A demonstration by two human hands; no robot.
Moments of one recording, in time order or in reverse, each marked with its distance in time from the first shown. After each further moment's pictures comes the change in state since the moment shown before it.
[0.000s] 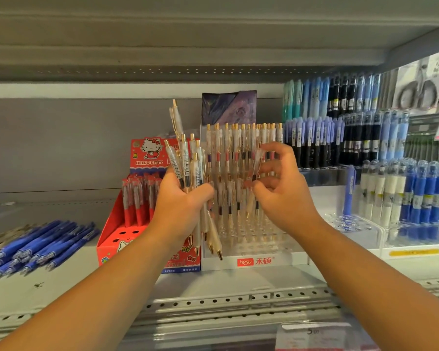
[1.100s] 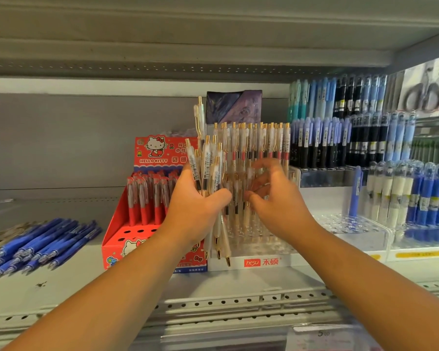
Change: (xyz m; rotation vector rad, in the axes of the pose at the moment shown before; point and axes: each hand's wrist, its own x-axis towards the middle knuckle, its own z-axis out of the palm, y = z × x) left_hand -0.006 0.005 0.004 0.098 -0.103 0.103; right_hand -0.002 0.007 0.019 -0.272 -0.077 0.093
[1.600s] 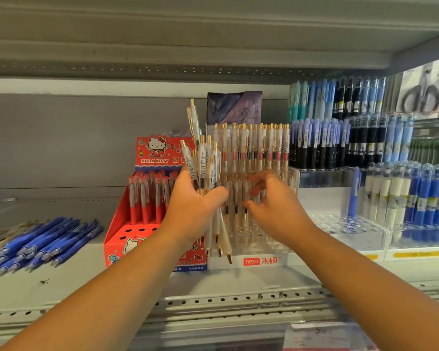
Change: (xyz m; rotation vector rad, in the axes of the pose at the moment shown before) left_hand 0.000 -0.002 -0.002 -0.059 0.018 -0.039; right_hand -0.003 0.002 0.003 -0.166 -0.029 0.035
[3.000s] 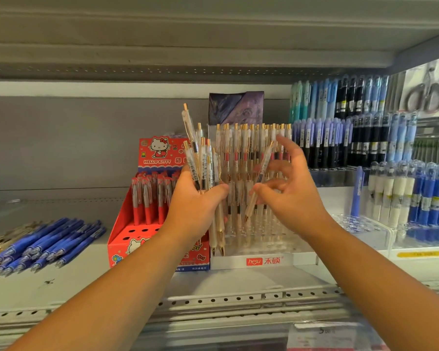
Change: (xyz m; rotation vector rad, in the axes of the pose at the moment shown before) left_hand 0.005 -0.006 -0.002 -0.020 0.033 0.005; right_hand -0.004 -0.010 -0.024 0.562 0.082 -0.094
